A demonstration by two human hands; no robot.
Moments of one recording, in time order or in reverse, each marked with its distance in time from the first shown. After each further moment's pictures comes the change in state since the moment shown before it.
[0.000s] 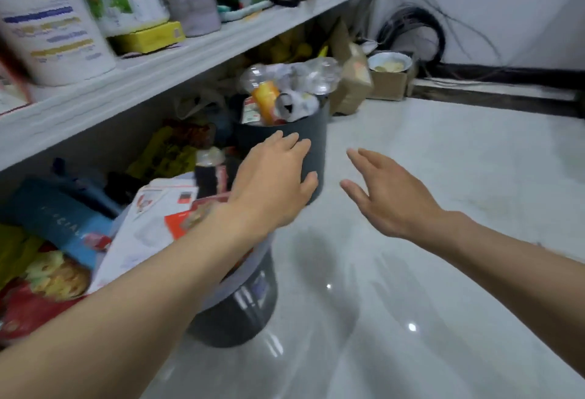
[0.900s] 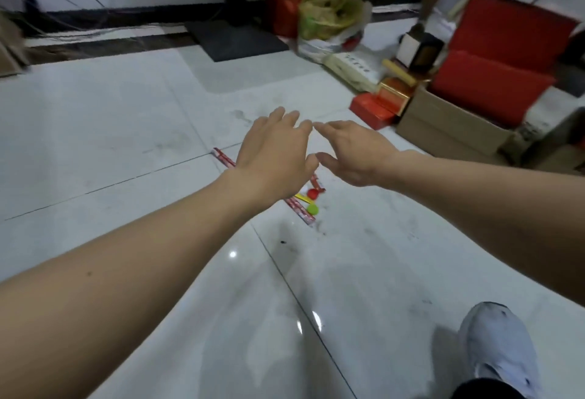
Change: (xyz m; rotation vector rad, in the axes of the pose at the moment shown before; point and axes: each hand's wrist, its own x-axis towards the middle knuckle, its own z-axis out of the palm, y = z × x) left_hand -0.050 0.358 0.053 -0.295 -0.166 1.042; right_hand -0.318 0.167 -0.114 -0.393 -0.117 0.898
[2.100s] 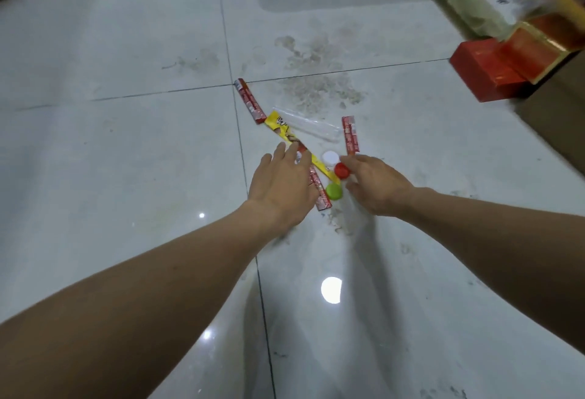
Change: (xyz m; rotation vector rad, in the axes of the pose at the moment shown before) left_hand 0.036 0.014 0.231 0.011 -0.307 -0.442; right_hand 0.090 0.097 0.226 0.265 -0.295 -0.196
